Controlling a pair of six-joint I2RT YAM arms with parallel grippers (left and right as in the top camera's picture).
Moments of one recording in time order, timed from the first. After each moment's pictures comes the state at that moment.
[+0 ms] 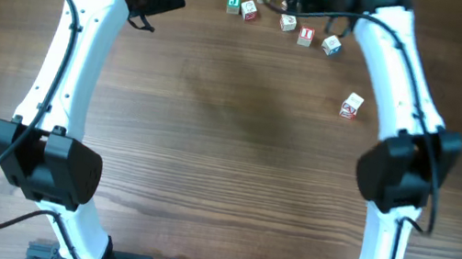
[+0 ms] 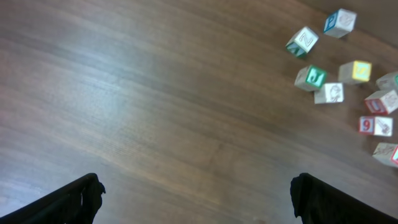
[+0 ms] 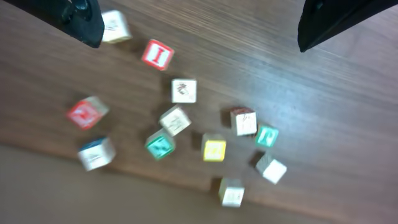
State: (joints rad) left arm -0.14 1.93 2.02 -1.17 -0.17 -0.52; right arm 0.28 2.27 2.27 -0.89 -0.11 0.00
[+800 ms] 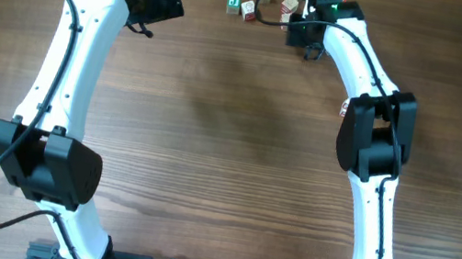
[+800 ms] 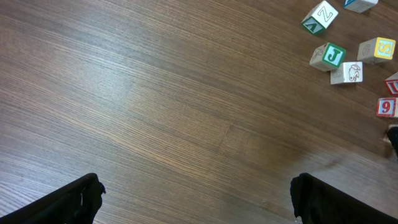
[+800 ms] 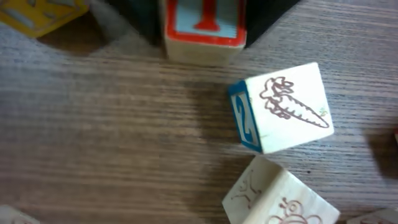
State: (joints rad) left arm -0.14 1.93 2.02 -1.24 -0.17 -0.52; right arm 0.27 2.59 2.27 -0.81 0.01 0.21
